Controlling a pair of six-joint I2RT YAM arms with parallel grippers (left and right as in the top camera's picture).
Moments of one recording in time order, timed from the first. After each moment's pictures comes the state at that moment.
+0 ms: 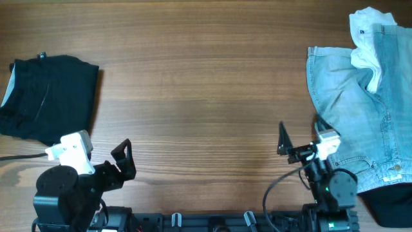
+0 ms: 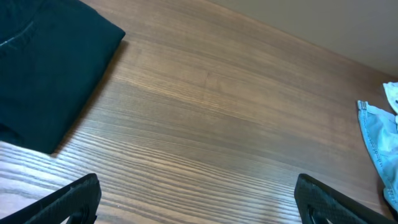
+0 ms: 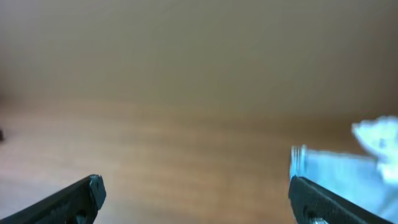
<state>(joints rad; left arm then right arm) -0.08 0.45 0.97 -1.13 0.00 -0.39 0.06 0.02 0.01 0.00 -0.17 0.04</state>
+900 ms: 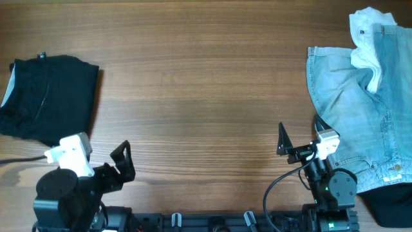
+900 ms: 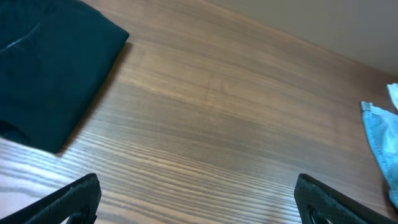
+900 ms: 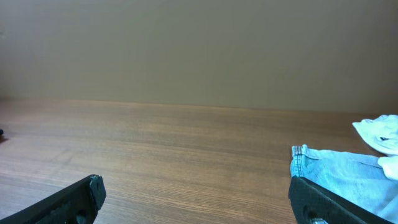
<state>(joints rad) -0.08 0.43 0.96 -1.13 -0.02 -0.38 0.06 0.01 0.01 0.01 -0.17 0.04</state>
